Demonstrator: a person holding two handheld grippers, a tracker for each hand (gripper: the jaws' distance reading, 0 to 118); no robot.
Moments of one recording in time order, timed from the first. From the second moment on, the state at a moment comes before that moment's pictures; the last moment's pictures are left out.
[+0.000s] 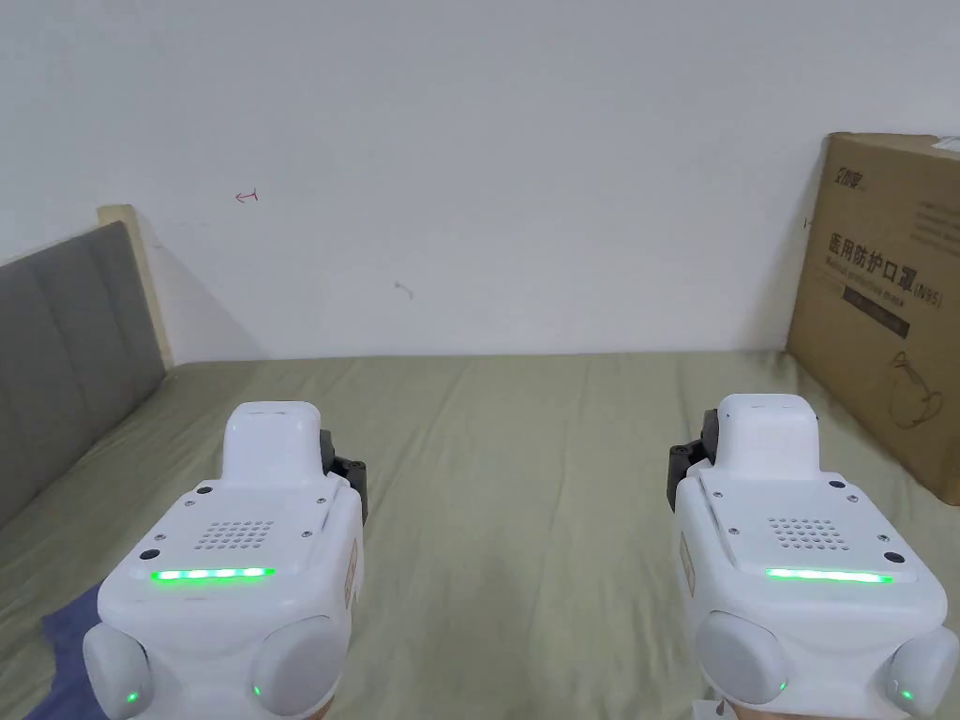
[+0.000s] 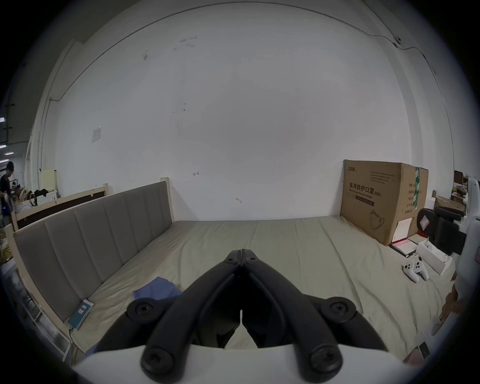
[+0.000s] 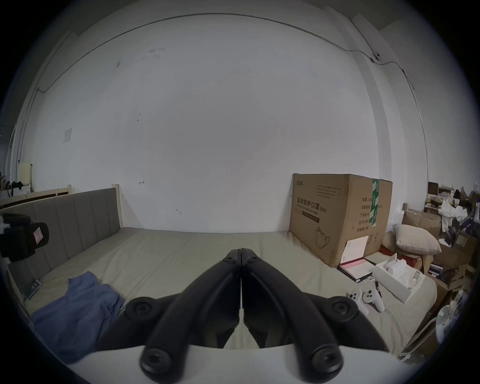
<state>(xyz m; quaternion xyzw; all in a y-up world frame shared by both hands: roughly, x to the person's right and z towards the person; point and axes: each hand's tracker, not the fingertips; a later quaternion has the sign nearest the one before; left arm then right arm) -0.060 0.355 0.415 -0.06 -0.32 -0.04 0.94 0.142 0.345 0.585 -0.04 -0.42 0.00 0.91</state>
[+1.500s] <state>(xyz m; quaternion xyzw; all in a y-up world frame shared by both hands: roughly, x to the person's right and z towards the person) -0.126 0.189 0.221 -0.42 -0.18 -0.04 0.89 0.067 0.277 0.425 -0.18 -0.17 -0.04 0.97</state>
